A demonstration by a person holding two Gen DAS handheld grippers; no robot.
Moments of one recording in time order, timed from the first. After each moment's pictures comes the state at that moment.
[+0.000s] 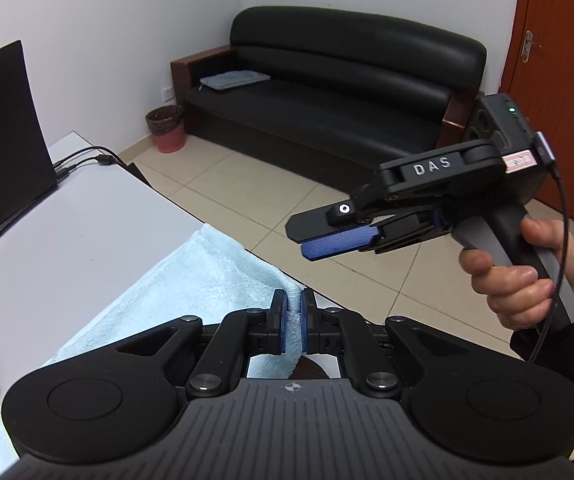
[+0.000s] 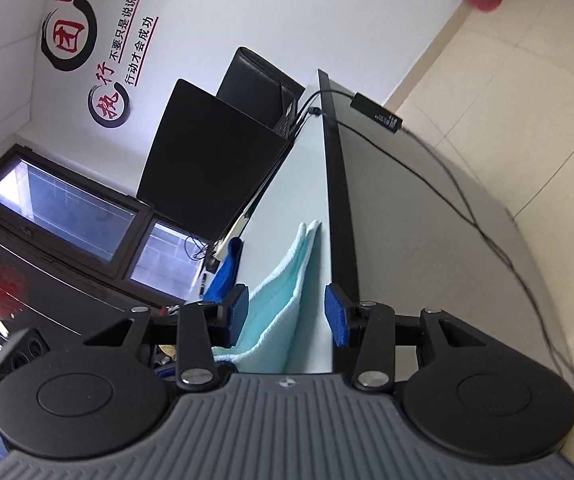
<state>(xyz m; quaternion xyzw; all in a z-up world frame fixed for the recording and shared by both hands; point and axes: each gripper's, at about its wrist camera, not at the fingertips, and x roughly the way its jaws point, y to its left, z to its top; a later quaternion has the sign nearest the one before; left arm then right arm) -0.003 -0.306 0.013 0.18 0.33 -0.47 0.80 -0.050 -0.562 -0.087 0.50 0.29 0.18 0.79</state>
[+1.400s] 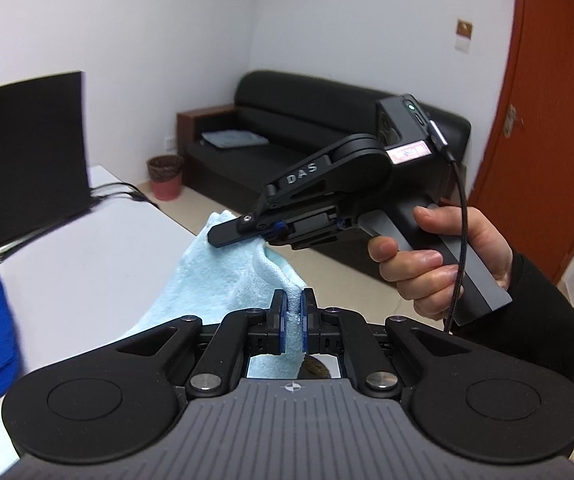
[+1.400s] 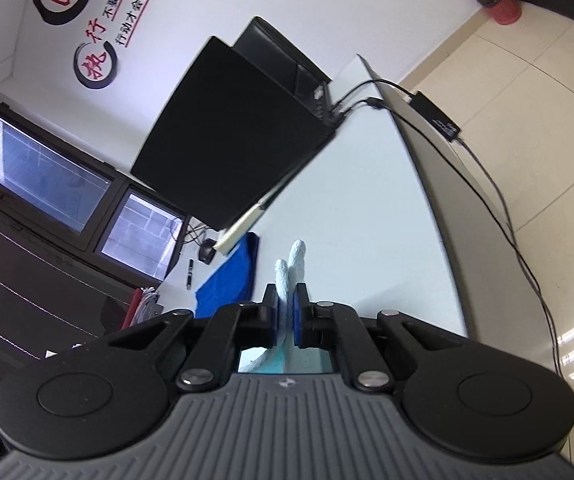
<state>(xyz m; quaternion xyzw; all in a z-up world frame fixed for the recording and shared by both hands) -0.025 -0.200 0.053 0.08 0.26 -0.48 0.84 0.012 -0.478 -0.007 0.43 0.31 0.17 0.83</state>
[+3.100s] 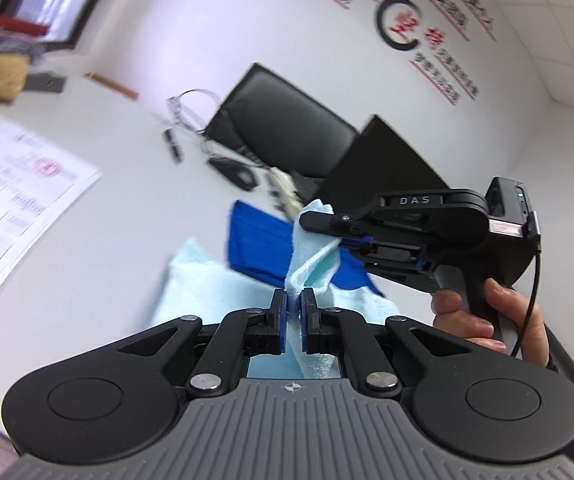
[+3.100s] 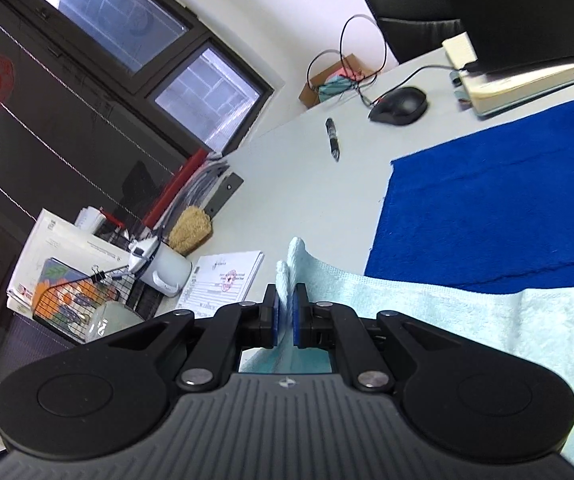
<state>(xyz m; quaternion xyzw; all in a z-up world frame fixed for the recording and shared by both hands) -0.038 0.187 -0.005 -0.25 0.24 -0.16 0.92 0.122 -0.058 0.013 0.27 0.39 0.31 0.83</state>
